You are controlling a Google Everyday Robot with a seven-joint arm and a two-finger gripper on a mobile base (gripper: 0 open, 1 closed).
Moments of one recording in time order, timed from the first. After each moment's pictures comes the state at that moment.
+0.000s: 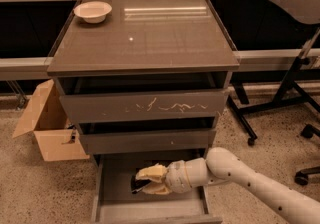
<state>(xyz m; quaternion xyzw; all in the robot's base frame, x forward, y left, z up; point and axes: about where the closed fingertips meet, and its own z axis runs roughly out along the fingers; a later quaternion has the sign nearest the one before) 0.435 0.033 0.507 -0.81 0.15 0.12 0.55</state>
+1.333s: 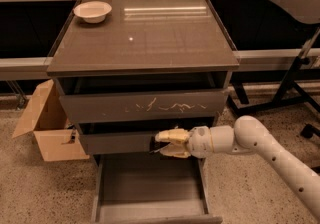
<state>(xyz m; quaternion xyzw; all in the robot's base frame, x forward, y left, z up) 0.510 -0.033 0.622 -0.79 0.10 0.04 0.60</state>
